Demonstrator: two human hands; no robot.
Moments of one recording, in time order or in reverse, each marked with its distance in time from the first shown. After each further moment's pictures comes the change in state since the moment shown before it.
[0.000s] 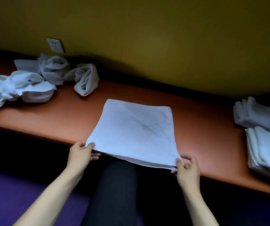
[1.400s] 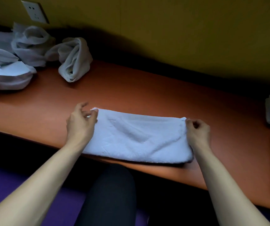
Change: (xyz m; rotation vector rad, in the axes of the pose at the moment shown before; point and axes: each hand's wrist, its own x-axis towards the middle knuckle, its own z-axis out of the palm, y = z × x) left_hand 0.095 0.027 0.074 0.464 0.157 0.433; right_hand 0.174 -0.046 0.055 -0.120 0.052 -0.176
